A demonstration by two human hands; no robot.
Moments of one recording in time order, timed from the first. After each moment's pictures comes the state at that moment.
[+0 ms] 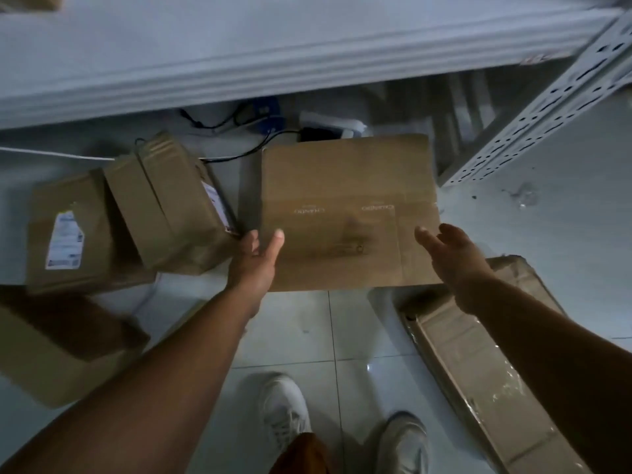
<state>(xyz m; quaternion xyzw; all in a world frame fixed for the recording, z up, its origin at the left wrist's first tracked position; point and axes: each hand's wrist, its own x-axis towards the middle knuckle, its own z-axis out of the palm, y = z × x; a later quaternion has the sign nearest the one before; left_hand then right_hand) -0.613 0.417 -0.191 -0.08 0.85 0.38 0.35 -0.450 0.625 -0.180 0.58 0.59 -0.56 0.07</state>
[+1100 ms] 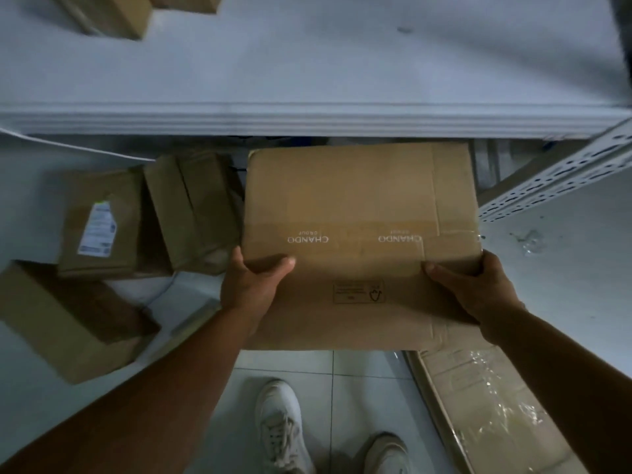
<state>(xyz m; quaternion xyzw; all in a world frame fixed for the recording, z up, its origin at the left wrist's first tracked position) -0.620 0.398 -0.136 -0.14 0.87 0.37 0.30 -0.461 0.640 -0.137 0.58 0.62 -0.53 0.05</state>
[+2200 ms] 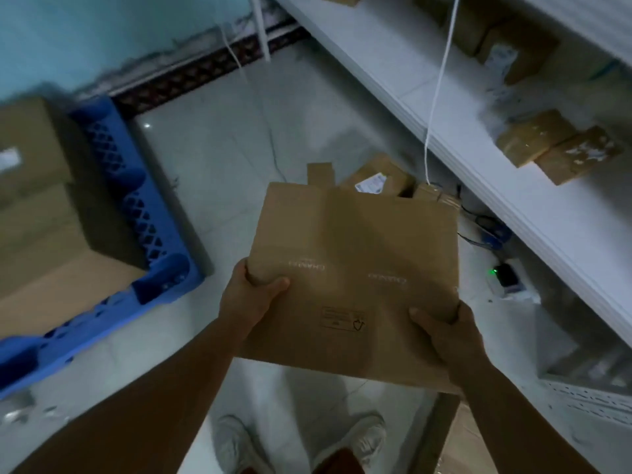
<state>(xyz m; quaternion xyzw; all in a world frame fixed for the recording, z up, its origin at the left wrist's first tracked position) -0.393 0.049 0.137 -0.43 0.77 0.47 0.09 -0.451 0.333 0.135 0.24 0.83 -0.44 0.25</state>
